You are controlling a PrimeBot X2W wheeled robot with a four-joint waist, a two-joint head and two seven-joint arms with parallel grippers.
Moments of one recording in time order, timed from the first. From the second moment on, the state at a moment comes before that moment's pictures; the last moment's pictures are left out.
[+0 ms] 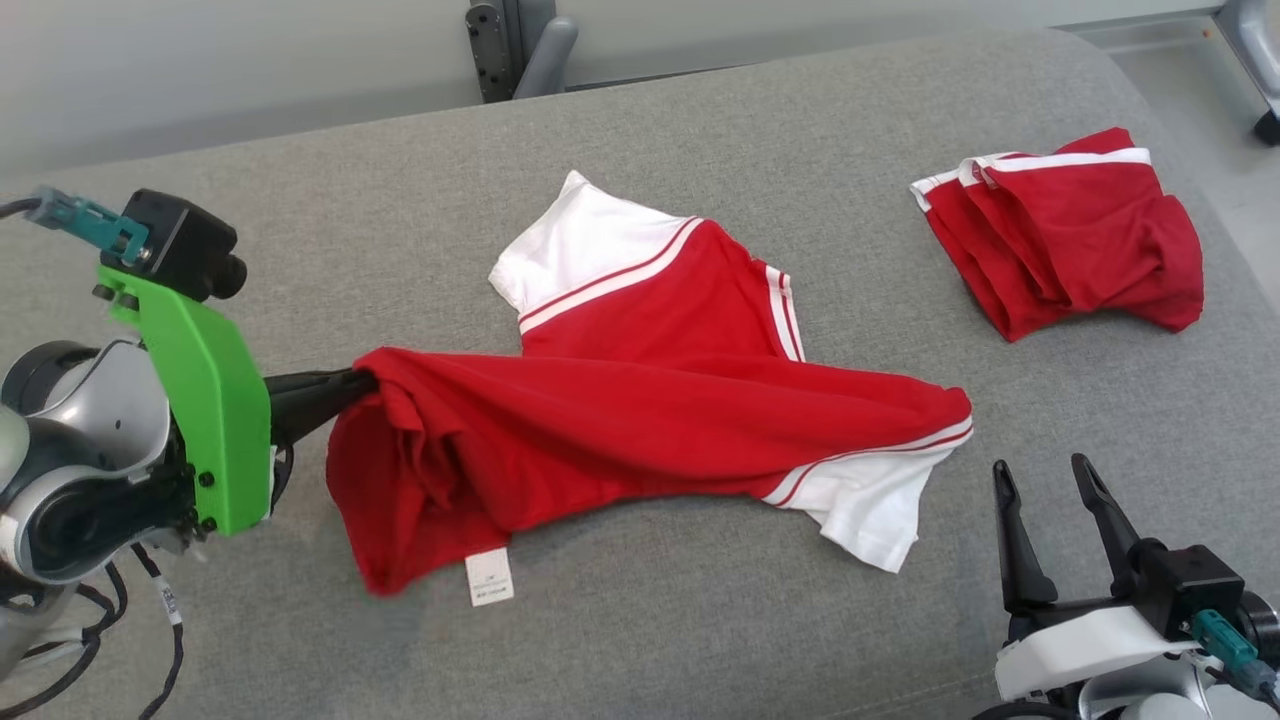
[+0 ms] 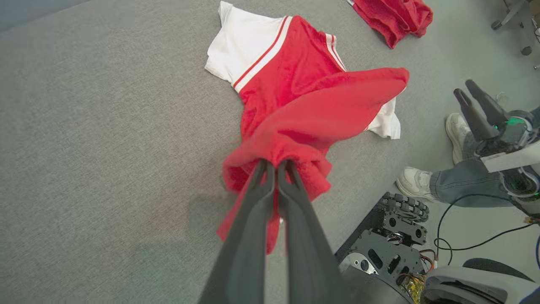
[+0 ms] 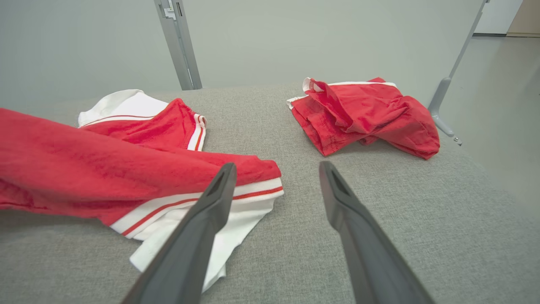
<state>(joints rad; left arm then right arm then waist) -0.73 0.92 -0.77 -0.23 -1.39 0.05 0.71 0.05 -0.05 -0.06 0.11 0.09 0.13 -0.26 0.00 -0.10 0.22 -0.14</state>
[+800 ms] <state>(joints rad) -0.71 0.68 -0.77 0.28 -0.99 0.07 0.03 0.03 -0.05 -0.08 0.10 0.08 0.13 -0.26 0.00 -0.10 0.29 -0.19</state>
